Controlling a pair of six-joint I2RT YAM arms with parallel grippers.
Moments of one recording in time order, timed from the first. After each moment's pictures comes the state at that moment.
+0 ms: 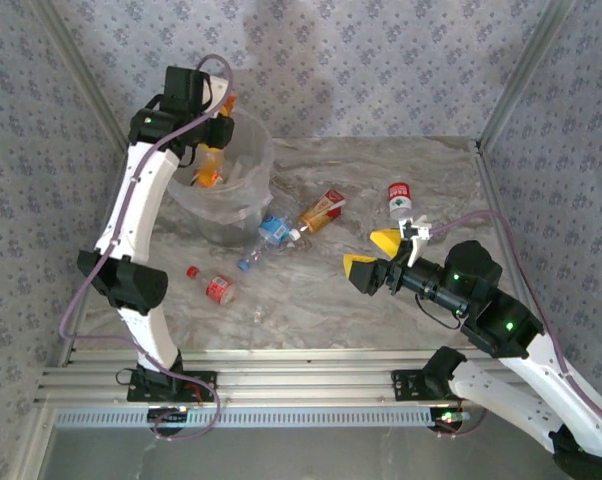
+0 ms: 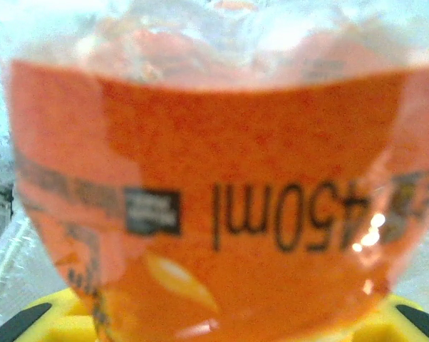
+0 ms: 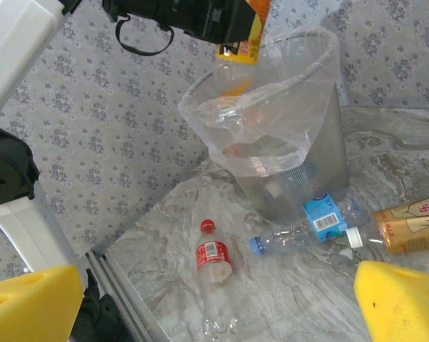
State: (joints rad) left arm -0.29 1.85 2.22 -1.05 -0.09 0.10; right arm 0.77 0.61 0.91 -0.44 -0.16 0.40
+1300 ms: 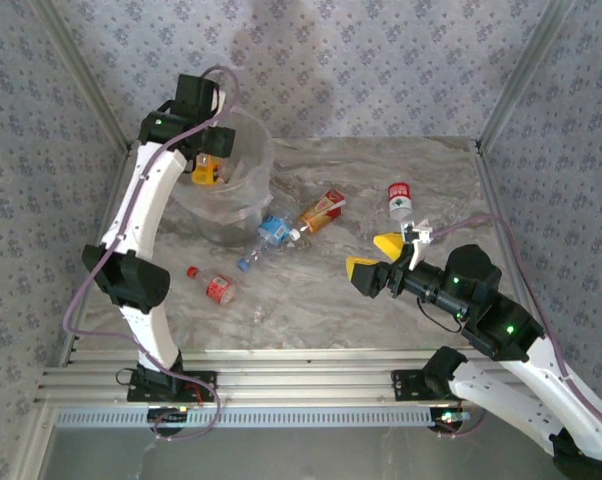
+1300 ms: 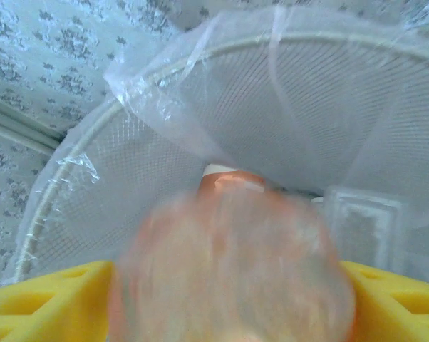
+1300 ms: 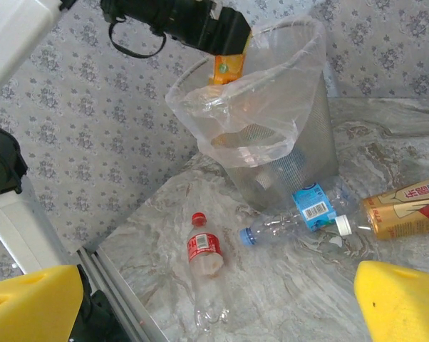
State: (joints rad) left arm -0.31 1.86 2.19 -1.09 -0.27 0.05; right arm 0.76 0.58 0.88 -0.46 -0.15 0.41
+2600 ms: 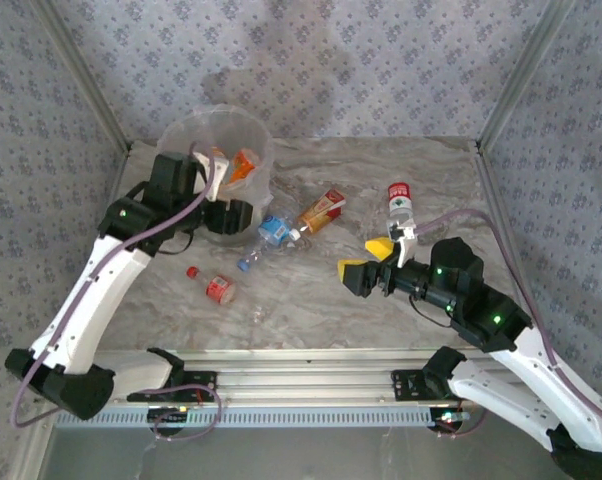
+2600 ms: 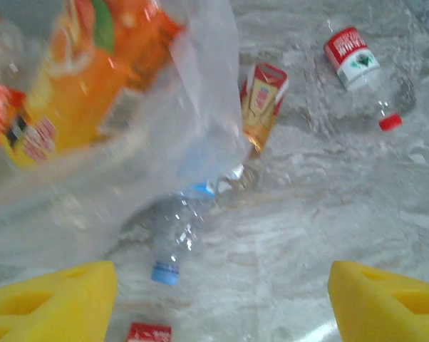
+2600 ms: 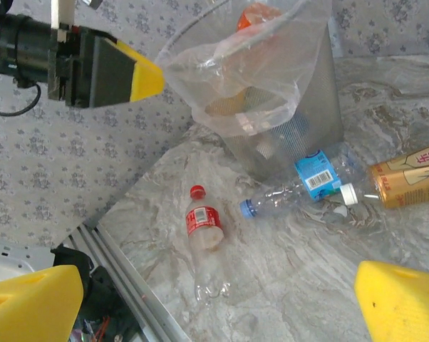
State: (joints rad) left arm -0.48 1.19 1.43 -0.99 0.12 -0.17; right arm 0.75 0.65 0.88 -0.49 -0.20 0.42
